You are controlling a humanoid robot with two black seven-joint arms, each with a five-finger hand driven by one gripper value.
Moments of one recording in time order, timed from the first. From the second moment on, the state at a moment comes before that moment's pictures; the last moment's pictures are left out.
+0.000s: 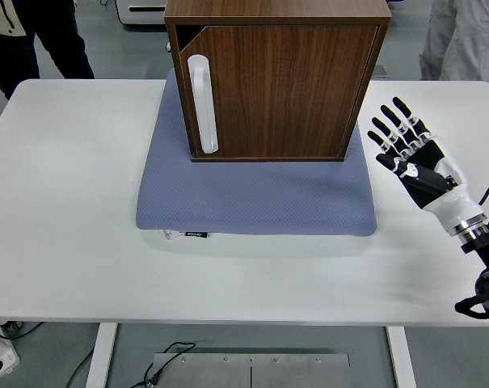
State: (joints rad) left arm 0.16 0.00 -0.17 -0.25 0.07 0.12 -0.04; right arm 0.20 -0.25 1.29 1.28 -0.67 0.40 0.29
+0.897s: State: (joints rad) left arm 0.16 0.00 -0.17 -0.25 0.07 0.12 -0.04; right arm 0.30 -0.05 1.42 1.01 -0.59 0.25 0.32
